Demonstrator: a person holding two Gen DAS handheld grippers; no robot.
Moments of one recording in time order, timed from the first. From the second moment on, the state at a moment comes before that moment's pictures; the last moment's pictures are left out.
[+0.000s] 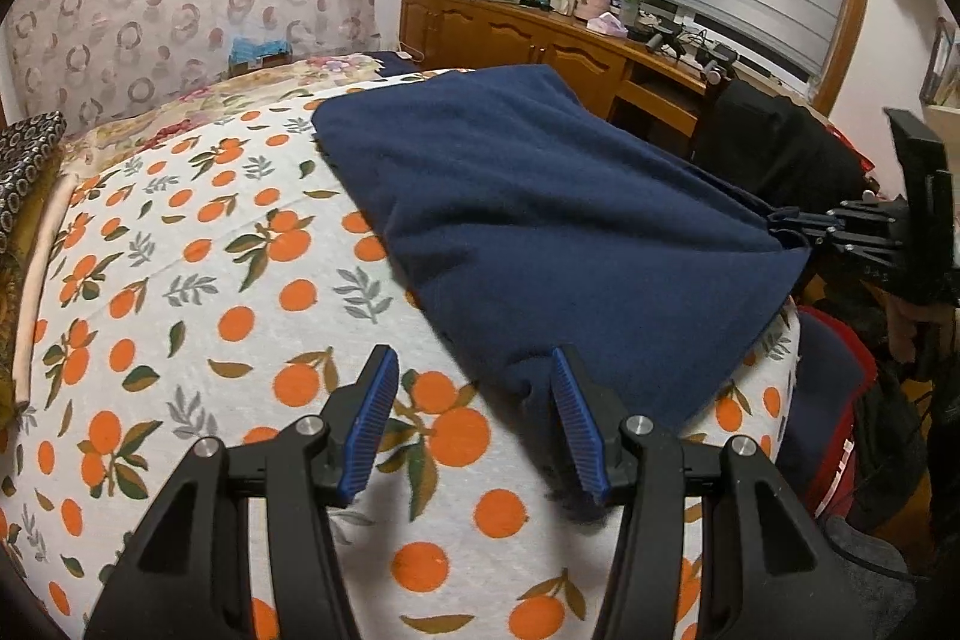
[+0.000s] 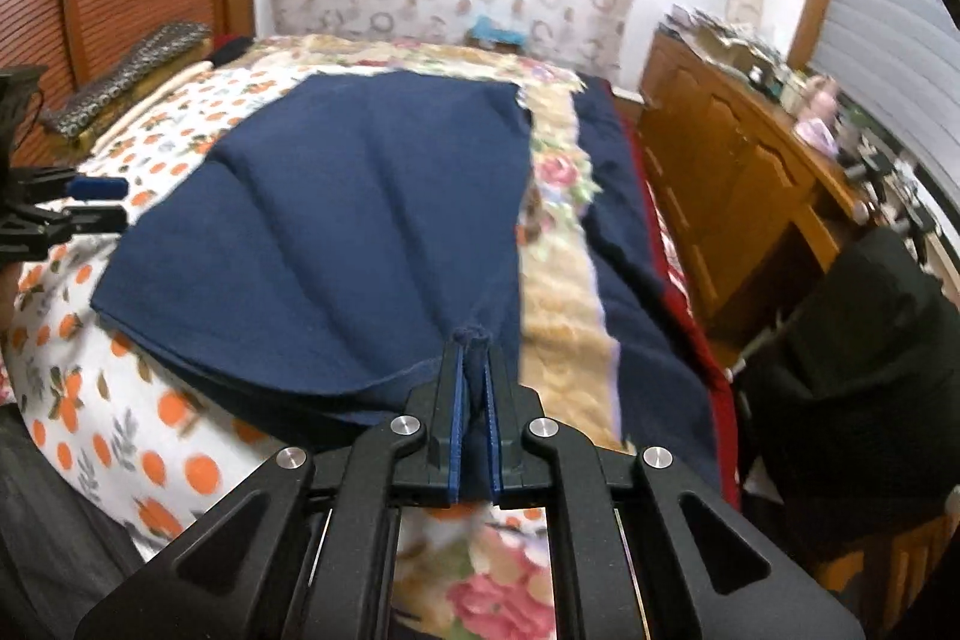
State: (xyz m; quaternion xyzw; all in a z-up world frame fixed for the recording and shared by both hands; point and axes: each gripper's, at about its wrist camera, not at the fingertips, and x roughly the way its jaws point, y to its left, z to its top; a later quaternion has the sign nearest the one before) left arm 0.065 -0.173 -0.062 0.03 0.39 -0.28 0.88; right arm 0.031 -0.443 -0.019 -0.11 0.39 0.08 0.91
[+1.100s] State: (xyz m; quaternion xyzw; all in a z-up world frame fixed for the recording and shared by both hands) left arm 0.037 -0.193 -0.067 0.04 0.41 -0.33 0.85; right arm 0.029 -0.464 -0.027 -0.04 0.37 0.07 0.92
